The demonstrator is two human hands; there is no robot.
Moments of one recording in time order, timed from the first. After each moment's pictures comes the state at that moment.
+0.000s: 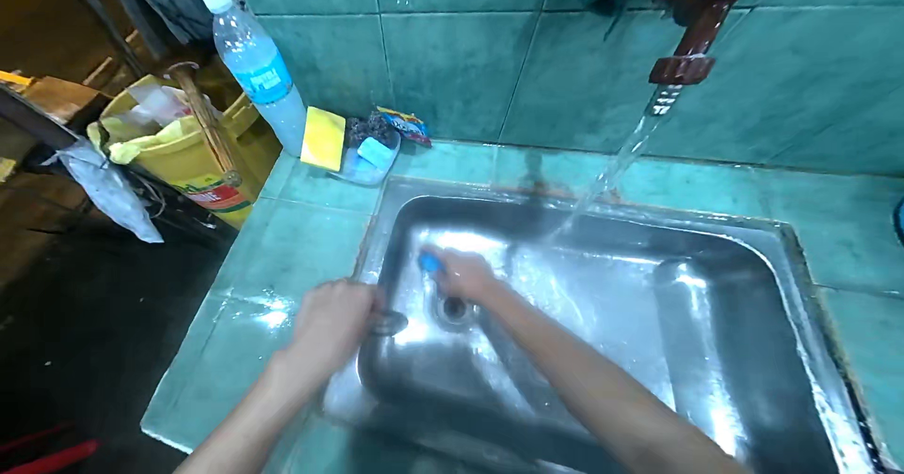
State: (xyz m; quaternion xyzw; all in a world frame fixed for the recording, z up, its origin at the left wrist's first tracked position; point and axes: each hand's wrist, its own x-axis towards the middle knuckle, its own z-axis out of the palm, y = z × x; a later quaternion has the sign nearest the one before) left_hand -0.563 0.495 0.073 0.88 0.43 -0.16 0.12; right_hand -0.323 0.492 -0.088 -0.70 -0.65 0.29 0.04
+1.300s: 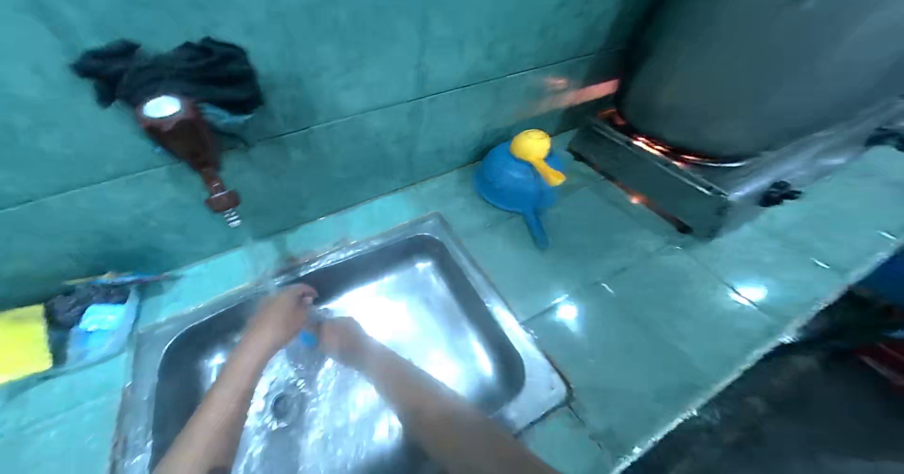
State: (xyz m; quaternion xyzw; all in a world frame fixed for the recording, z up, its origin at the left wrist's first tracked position) left_hand -0.299 0.501 0.037 0.93 0.26 -0.10 0.26; right_hand -0.231 0.390 -0.062 -0.78 -0.50 0.34 0.16
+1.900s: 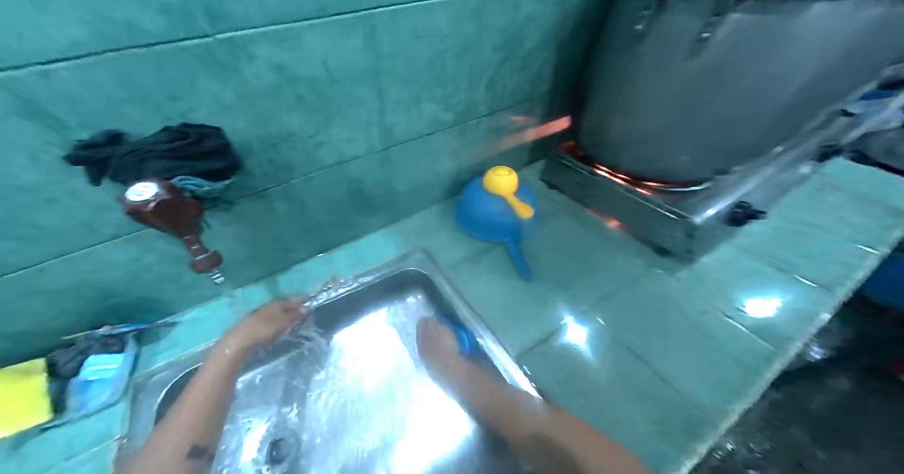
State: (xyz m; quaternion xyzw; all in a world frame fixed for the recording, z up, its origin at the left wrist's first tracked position) left_hand -0.250 0.523 0.073 0.85 0.31 -0.18 0.39; right_hand -0.134 0.259 -0.047 -0.92 -0.26 0.30 -0.01
